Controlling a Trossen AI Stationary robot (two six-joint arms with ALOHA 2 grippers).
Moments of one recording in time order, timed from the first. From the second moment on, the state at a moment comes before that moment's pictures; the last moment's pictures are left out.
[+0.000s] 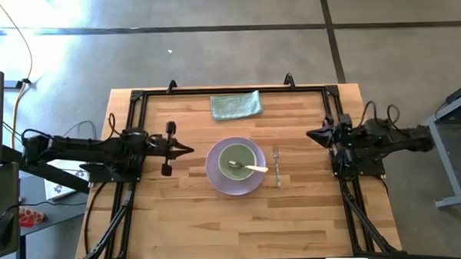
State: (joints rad) left arm 0.21 0.65 0.17 0.41 0.15 0.21; right arm 0.14 0.11 0.35 -0.14 0.25 0.42
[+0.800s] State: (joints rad) left arm 0.34 0.31 0.01 0.20 0.20 0.11; right arm 0.14 0.01 0.05 -0.07 0.27 0.49
